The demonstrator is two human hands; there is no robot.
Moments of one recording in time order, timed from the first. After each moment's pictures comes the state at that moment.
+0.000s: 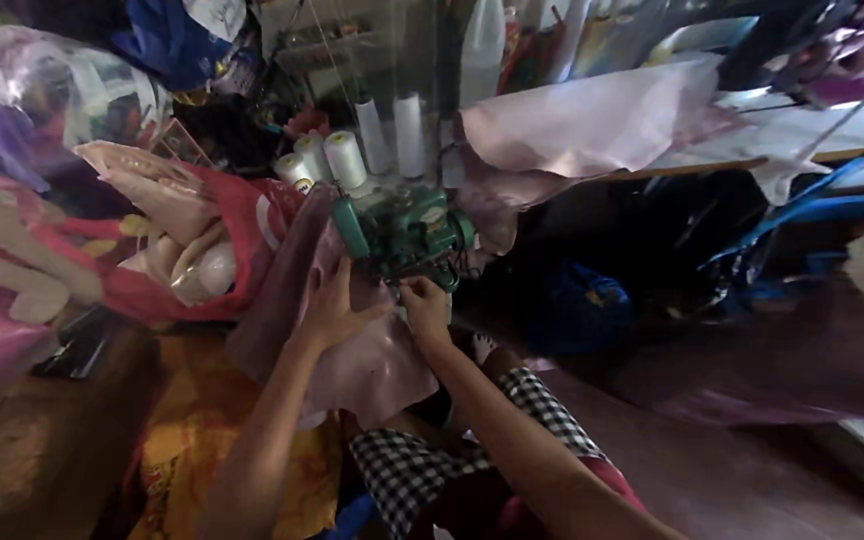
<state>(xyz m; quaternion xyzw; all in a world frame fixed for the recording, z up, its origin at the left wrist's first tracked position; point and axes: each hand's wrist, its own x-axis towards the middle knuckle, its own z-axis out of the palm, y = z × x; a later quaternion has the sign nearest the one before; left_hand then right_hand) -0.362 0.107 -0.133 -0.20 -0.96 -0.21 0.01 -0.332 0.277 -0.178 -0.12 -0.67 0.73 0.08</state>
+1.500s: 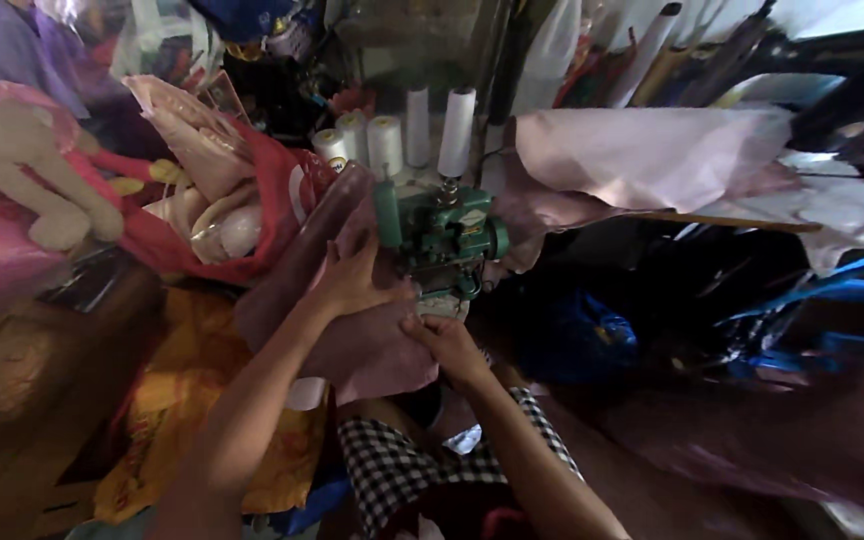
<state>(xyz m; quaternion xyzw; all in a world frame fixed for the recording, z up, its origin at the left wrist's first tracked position) -0.383 0.107 -0.123 -0.19 -0.97 -0.16 -0.03 -0.290 0.308 -0.164 0.04 -0.66 0.74 -0.14</state>
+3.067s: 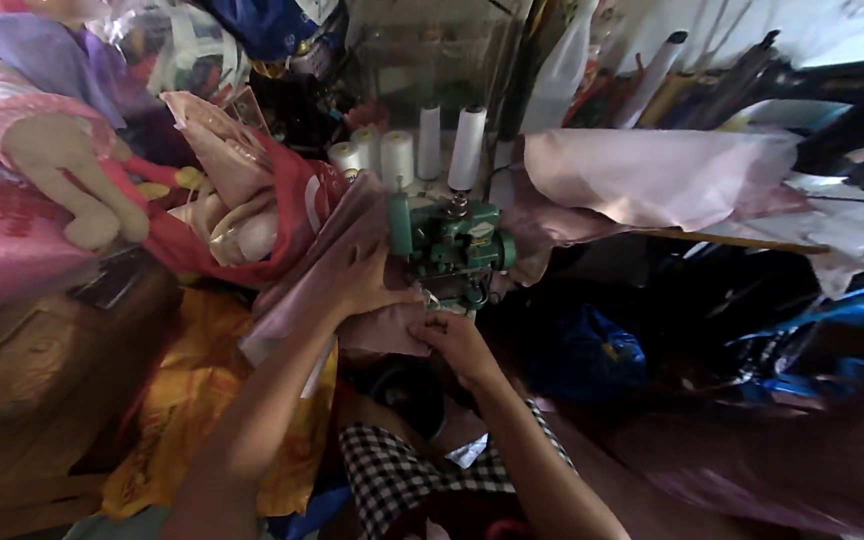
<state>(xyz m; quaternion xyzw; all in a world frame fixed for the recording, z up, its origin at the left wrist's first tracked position) -0.384 0.111 -0.113 -0.18 -0.96 -0.20 -0.05 -0.297 0.308 -0.147 0.02 -0.70 0.70 -0.16</state>
